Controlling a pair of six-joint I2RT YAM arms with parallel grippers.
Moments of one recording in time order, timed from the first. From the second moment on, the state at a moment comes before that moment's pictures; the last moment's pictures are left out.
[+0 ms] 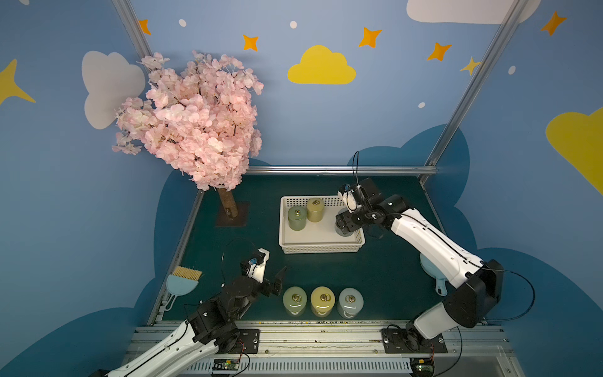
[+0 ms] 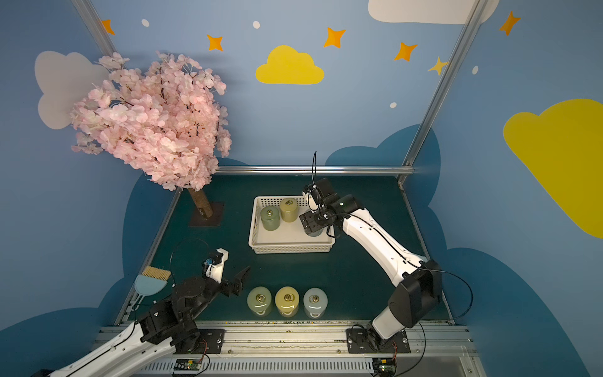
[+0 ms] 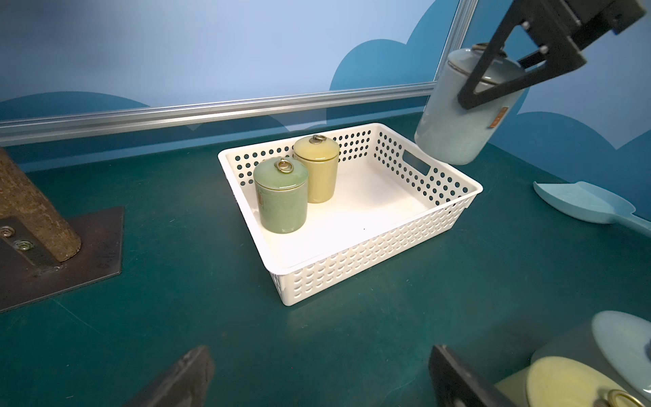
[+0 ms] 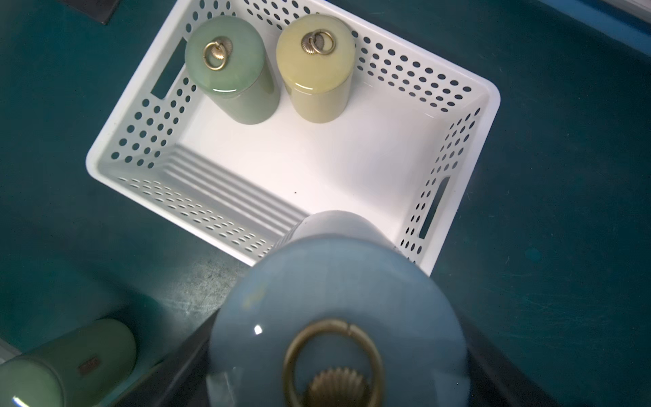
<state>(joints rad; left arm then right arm) -0.89 0.32 0.28 -0.29 -0.39 -0.19 0.64 1.53 1.47 -0.92 0.05 0.05</state>
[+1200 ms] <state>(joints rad) -0.89 0.29 0.27 -0.29 -0.39 -0.19 0.82 1.17 0.99 -0.82 0.08 0.32</state>
